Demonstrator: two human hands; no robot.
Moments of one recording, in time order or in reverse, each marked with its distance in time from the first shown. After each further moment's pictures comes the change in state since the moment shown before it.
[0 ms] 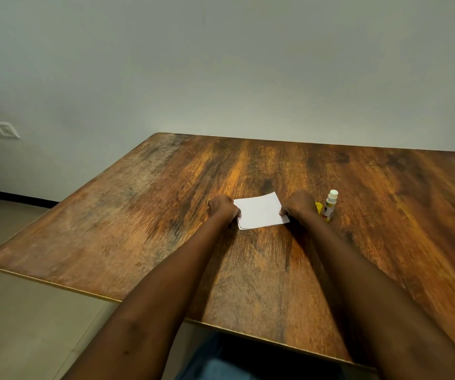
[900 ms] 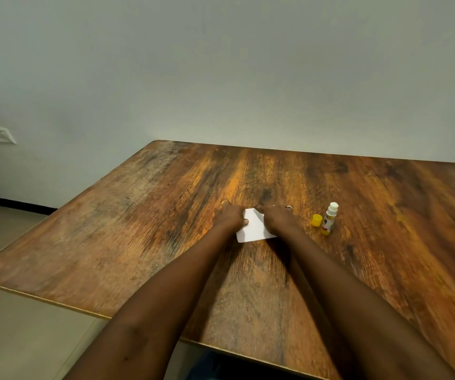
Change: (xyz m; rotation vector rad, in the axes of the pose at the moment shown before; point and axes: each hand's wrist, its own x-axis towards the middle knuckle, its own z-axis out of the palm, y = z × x) left_hand 0.003 0.012 0.007 0.507 -0.164 0.267; right_hand -0.002 -0.019 0.035 -0.584 -0.124 -0.267
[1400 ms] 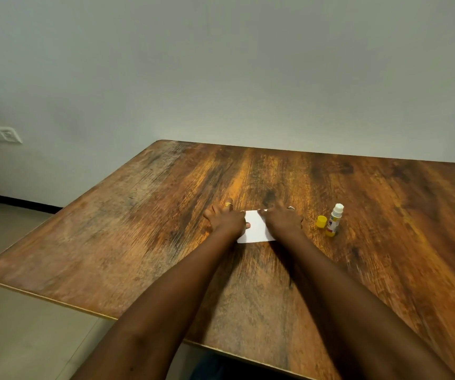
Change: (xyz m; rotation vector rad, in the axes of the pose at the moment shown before) left_hand -0.015 0.000 -0.006 0.309 -0.041 -0.075; right_hand 0.003 -0.003 0.005 -0.120 0.034 -0.015
